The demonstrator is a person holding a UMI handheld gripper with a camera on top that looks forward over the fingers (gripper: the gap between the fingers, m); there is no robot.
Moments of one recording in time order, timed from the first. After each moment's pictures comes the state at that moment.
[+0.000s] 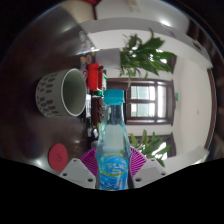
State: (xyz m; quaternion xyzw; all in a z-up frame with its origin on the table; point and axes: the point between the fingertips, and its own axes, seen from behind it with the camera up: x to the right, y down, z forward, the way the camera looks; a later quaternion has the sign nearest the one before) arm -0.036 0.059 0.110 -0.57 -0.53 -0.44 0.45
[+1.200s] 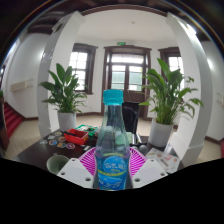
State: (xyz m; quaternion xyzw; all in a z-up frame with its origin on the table) arm -0.013 0.073 0.134 -0.79 -0.11 0.09 0.60
